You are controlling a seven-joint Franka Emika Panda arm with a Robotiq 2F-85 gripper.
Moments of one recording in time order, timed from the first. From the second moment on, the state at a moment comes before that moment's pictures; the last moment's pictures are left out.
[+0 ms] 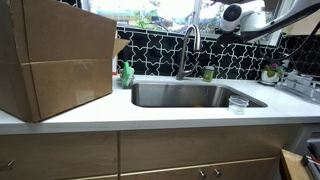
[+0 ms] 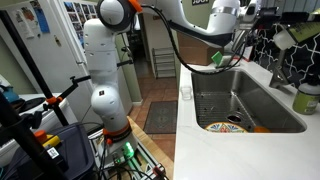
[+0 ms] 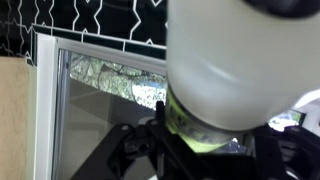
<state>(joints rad) -0.30 0.17 -0.28 -1.70 -1.63 2.35 1.70</state>
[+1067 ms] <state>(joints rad) -0.43 0.20 -0.26 -1.70 -0.58 2.36 1.01</state>
